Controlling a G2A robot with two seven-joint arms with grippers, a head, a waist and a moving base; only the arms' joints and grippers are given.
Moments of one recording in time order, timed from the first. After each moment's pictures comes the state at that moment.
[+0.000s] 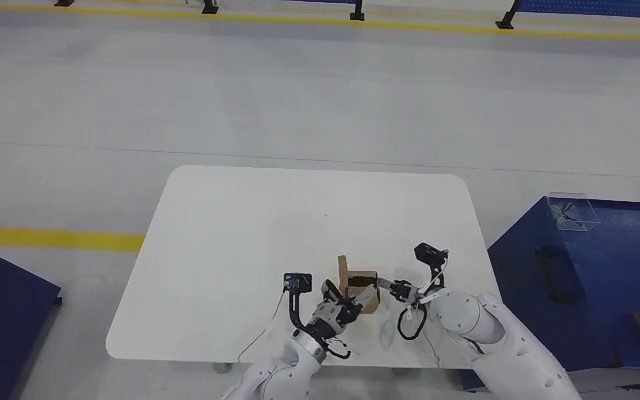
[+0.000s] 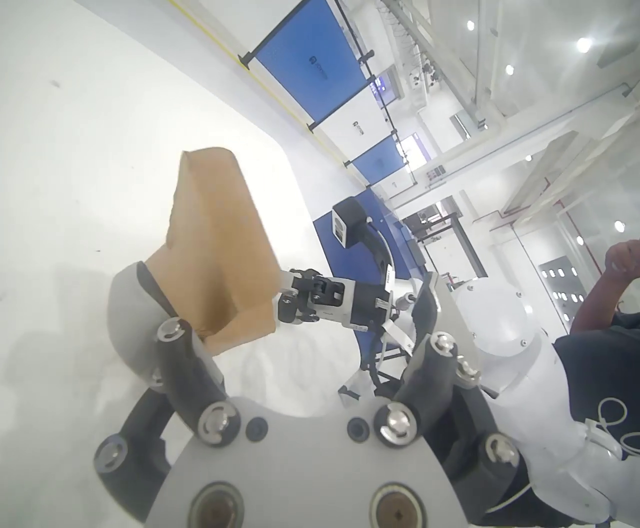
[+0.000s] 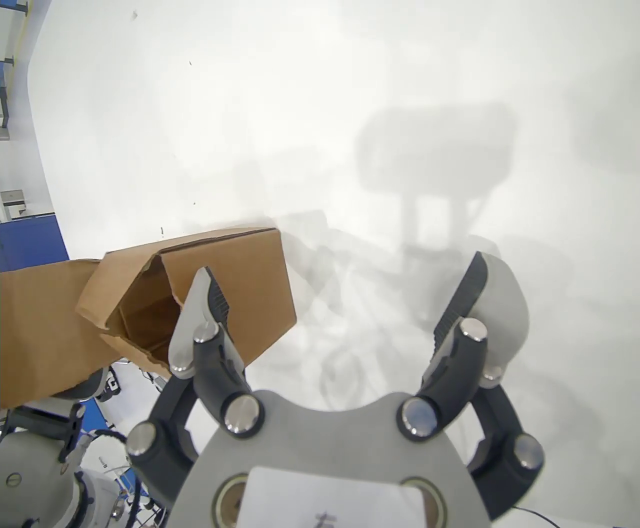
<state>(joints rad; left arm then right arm) 1.34 -1.42 -0.83 -1.59 0.56 -0.06 0.06 -1.22 -0.91 1.06 -1.63 -0.28 0.50 0.63</state>
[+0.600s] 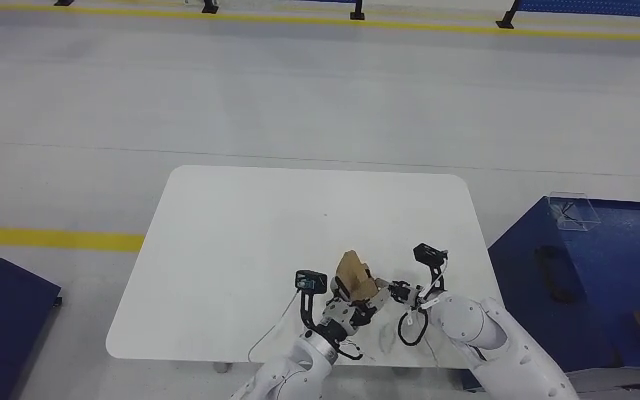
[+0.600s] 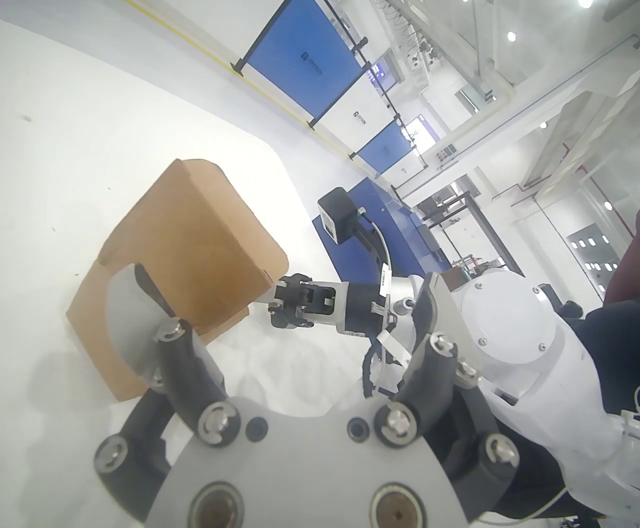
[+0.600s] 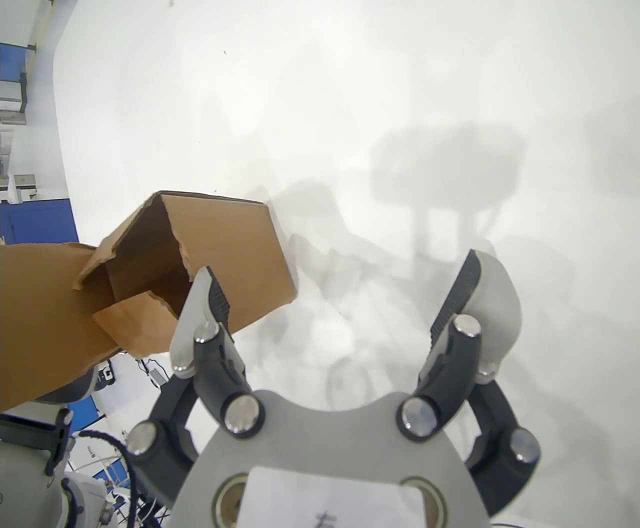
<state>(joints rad) 1.32 -1.44 -0.79 -1.61 0.69 0.01 0.08 -1.28 -0.92 1.12 -1.69 -0.31 0.44 0.58</state>
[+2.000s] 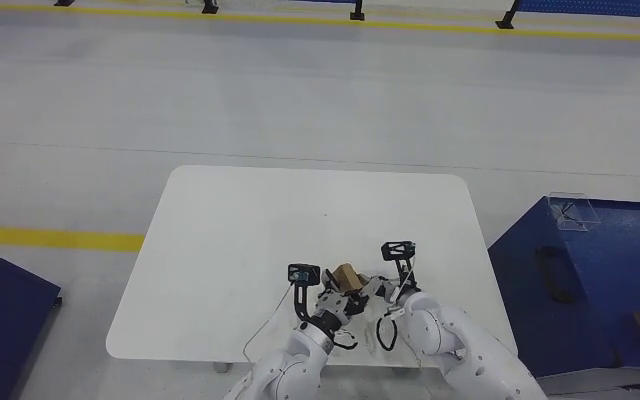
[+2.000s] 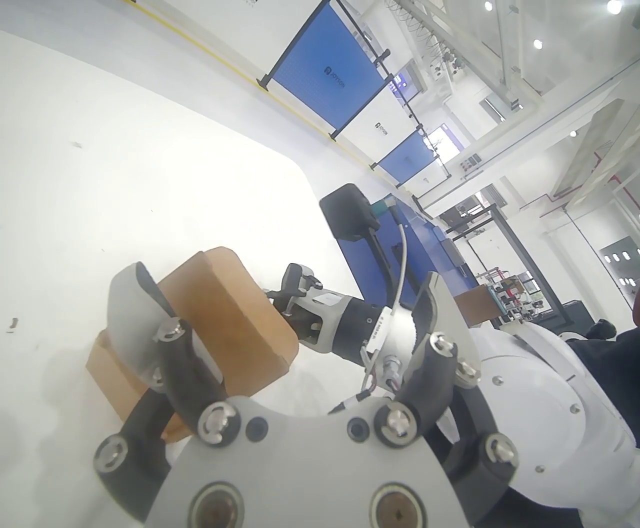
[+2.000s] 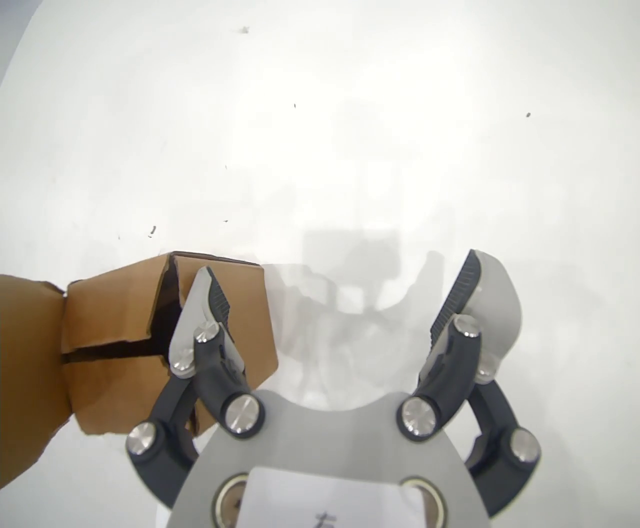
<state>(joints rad) 1.32 -1.46 -0.84 -1.60 0.72 0.06 0.05 -1.21 -0.99 0.96 -1.67 -0.71 0.38 0.51</state>
